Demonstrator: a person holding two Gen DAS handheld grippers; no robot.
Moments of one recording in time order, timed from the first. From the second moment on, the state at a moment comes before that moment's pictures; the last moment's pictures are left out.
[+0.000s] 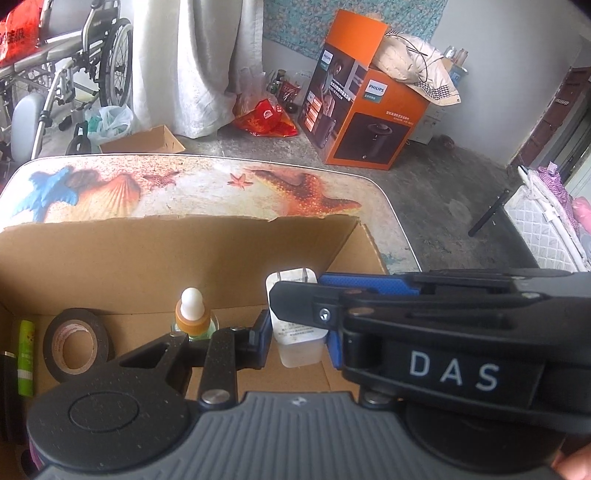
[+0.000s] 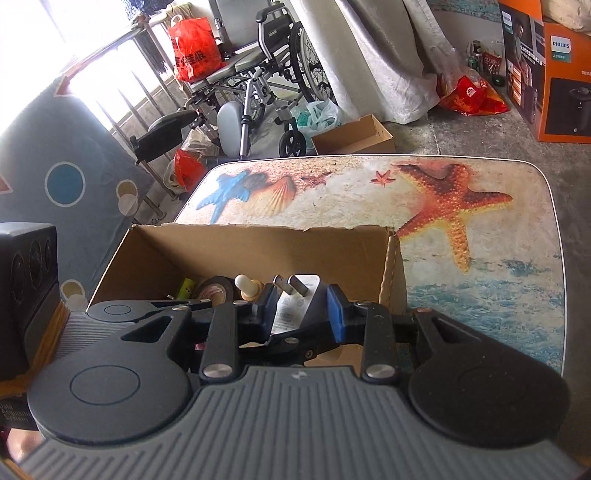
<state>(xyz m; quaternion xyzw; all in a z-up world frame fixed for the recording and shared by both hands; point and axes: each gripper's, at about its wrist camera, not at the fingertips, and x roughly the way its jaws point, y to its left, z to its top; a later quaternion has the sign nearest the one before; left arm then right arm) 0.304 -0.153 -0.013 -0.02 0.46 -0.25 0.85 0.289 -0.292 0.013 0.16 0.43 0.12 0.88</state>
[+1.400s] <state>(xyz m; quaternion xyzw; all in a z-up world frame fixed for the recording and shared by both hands) 0.089 -0.041 0.061 0.03 0.35 -0.29 0.89 0.004 -0.280 0.071 0.32 0.24 0.20 0.90</state>
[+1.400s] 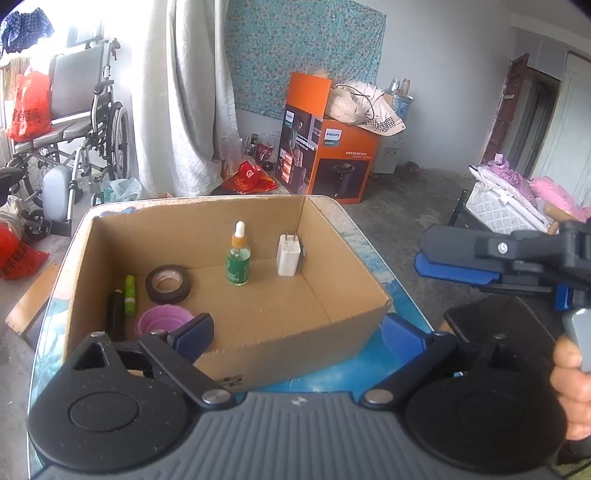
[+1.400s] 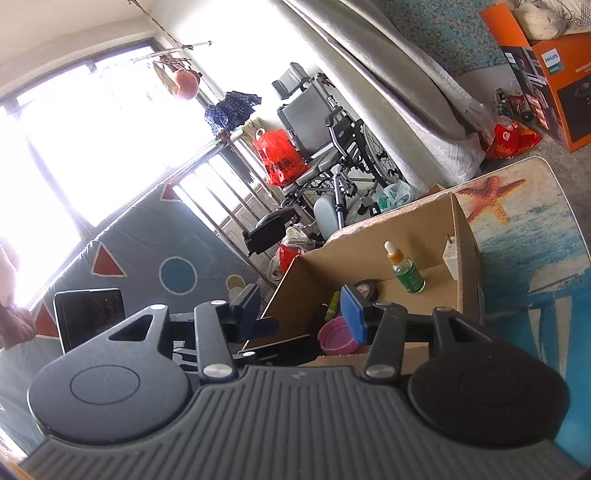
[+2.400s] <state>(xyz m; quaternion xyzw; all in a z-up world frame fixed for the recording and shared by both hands) 0.072 -0.002 -0.061 0.09 0.38 -0.17 0.90 0.114 -0.133 -0.069 0.29 0.43 0.25 0.82</state>
